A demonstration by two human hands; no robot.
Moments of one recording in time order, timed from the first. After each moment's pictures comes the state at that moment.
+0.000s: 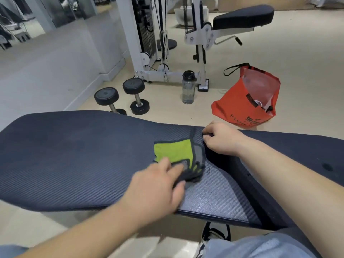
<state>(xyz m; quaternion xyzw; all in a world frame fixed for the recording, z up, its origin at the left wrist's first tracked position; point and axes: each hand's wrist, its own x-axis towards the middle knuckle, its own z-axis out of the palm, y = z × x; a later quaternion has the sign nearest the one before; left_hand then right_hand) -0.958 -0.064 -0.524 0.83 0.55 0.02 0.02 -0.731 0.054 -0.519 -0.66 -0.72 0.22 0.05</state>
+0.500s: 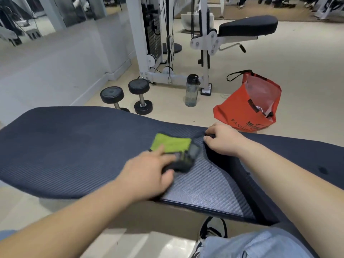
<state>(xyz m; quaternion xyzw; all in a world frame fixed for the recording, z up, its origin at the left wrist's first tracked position) -0.990 -0.047 -0.520 0.81 0.58 0.02 0.10 -0.737 0.045 -0.515 -0.65 -0.73 0.20 0.06</state>
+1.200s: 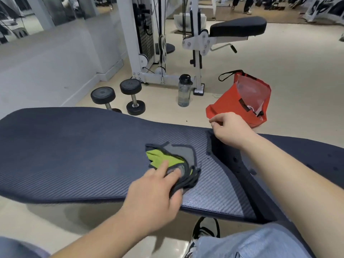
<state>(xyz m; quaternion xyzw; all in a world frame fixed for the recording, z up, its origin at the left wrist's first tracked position) -0.943 -0.097 -0.530 0.80 0.59 0.05 0.07 -0.706 0.039 -0.491 -0.69 -0.67 0.20 0.18</state>
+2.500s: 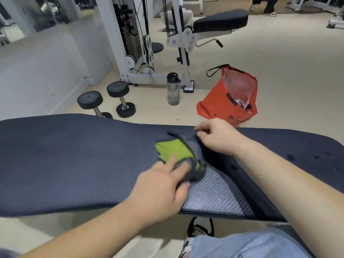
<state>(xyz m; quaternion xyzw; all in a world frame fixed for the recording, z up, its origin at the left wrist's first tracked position) -0.898 -0.073 -0.540 0.88 0.48 0.07 0.05 -0.680 0.015 -0.497 -0.65 -0.69 0.26 0.17</state>
